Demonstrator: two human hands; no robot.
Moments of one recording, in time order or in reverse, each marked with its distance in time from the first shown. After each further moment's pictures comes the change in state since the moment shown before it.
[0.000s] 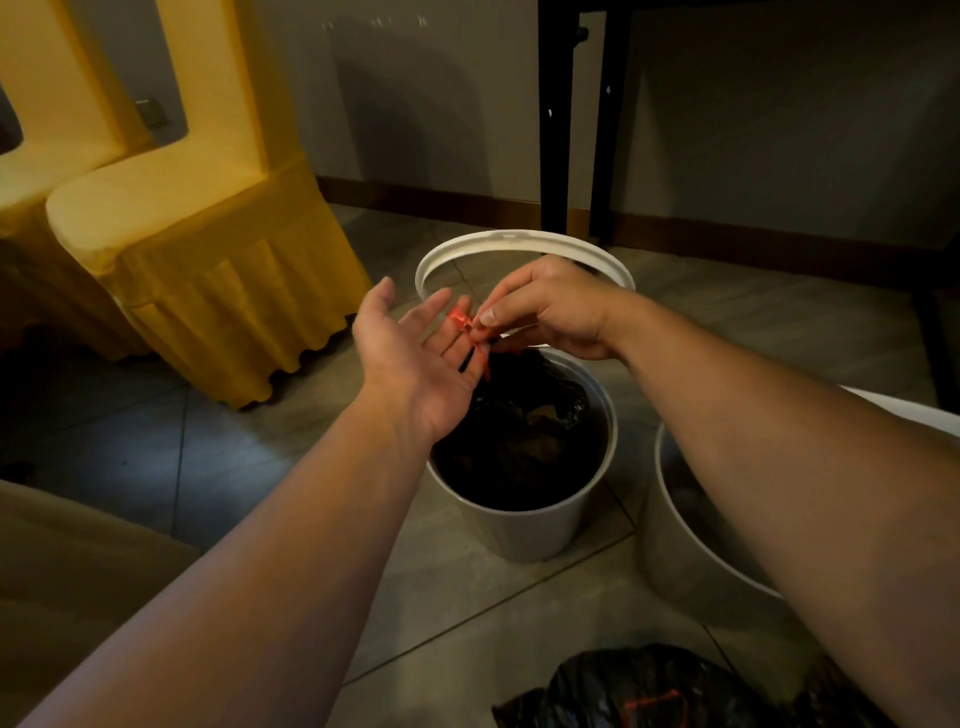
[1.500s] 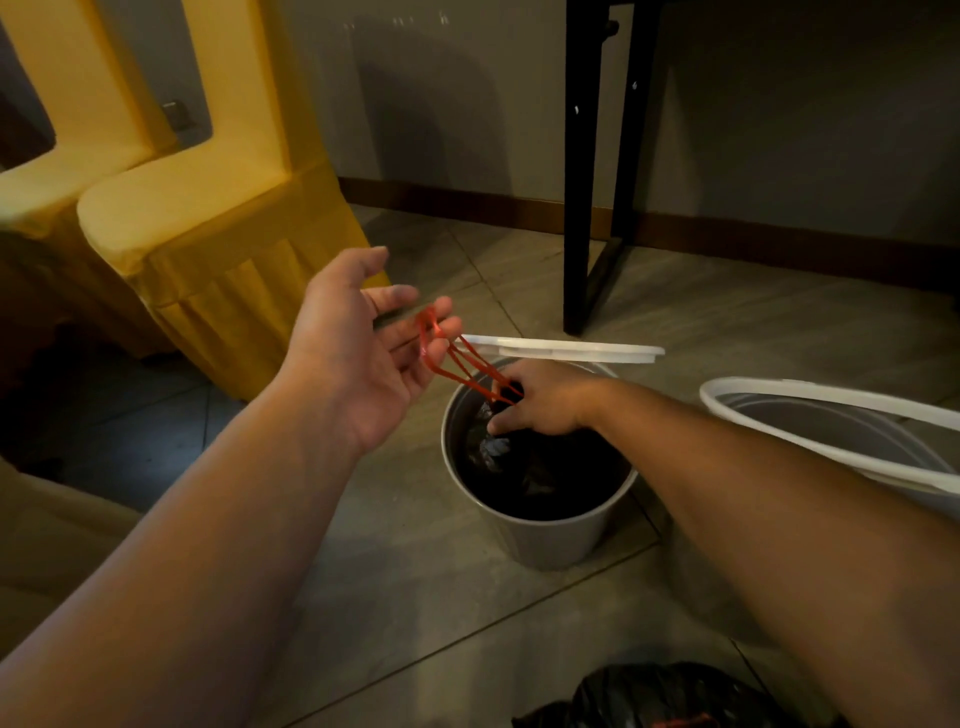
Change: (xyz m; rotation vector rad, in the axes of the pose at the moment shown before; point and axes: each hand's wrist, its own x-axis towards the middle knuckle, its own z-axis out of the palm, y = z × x) left_hand -0.043 0.057 -0.017 0.239 0.028 0.070; right_hand 0.025 0.076 0.039 -0.752 -0.087 0.145
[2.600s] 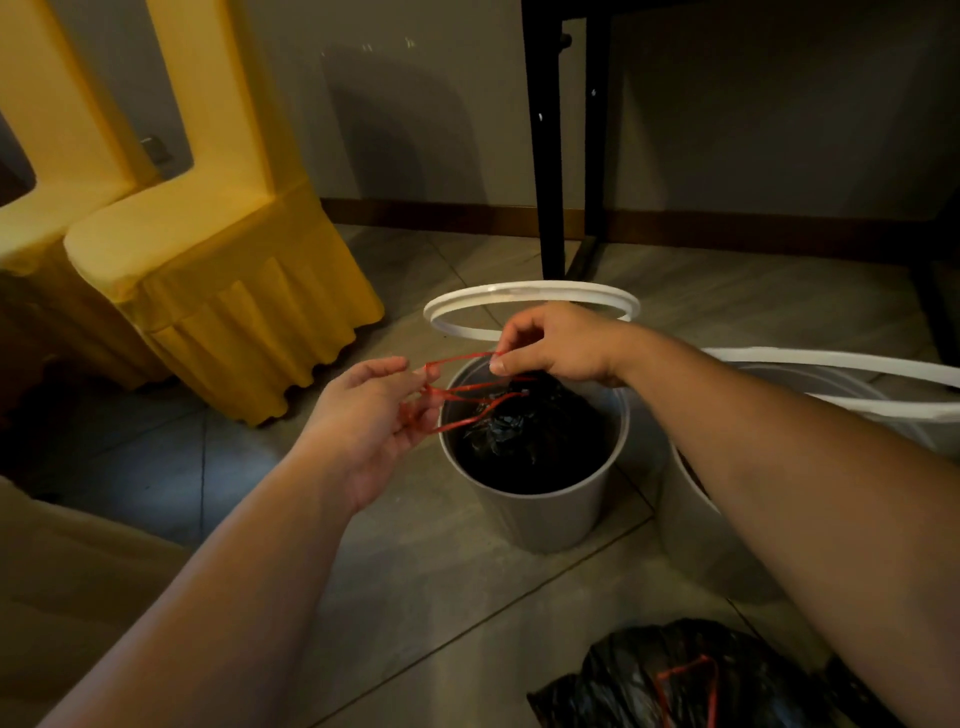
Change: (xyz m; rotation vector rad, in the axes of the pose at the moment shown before) left_hand 0.000 -0.049 -0.043 0.143 0.013 -0.012; right_hand -0.058 -0.022 -0.034 0.434 0.154 -0.069
